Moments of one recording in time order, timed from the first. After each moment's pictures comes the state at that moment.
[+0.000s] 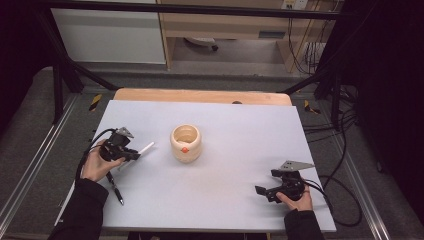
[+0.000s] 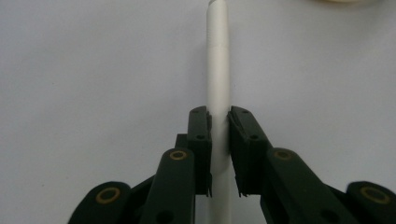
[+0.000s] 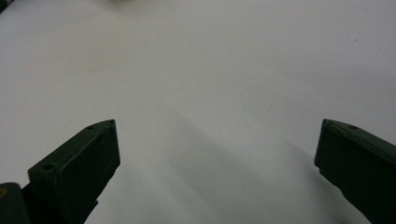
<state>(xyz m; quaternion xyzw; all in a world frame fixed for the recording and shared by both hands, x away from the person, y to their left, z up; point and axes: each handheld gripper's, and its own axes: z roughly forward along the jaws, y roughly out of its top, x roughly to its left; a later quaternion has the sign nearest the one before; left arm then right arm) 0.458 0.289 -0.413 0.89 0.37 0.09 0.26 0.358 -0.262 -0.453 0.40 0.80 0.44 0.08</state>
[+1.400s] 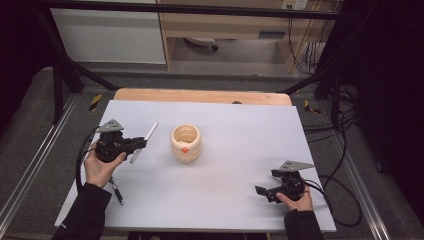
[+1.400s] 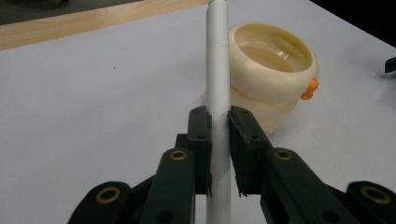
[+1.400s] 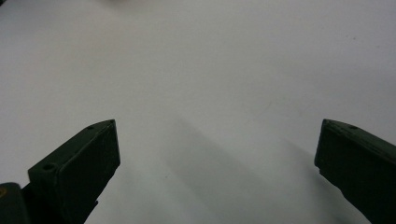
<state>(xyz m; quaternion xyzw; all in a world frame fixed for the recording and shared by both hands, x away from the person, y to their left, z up) 0.420 0.273 -0.364 0.79 0.39 0.13 0.46 0.358 -0.262 -0.453 0.40 0.80 0.43 0.08</state>
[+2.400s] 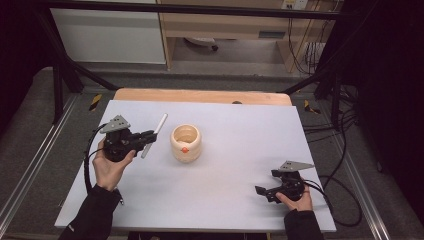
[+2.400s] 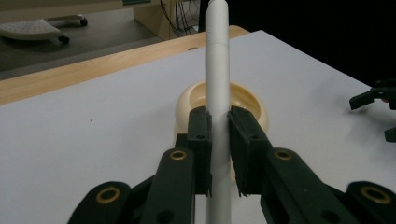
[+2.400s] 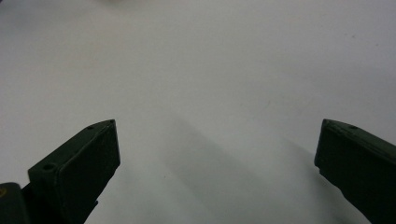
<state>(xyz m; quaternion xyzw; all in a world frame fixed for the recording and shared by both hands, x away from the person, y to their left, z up) 0.405 0.238 -0.334 0.76 0.36 0.16 0.51 0.358 -0.261 -0.454 0.40 0.80 0.43 0.08</state>
